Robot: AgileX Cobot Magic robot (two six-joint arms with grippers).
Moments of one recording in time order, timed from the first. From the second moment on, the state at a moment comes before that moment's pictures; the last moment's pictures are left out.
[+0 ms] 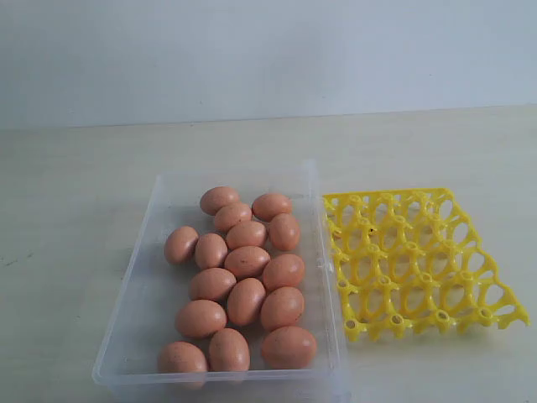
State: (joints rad) left arm 0.07 0.00 0.00 0.10 0.39 0.03; right arm -0.01 0.01 0.00 0.35 0.30 0.03
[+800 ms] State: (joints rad) left arm 0.07 0.00 0.00 0.10 0.39 0.03; right arm -0.01 0.51 -0.70 0.11 0.59 -0.05
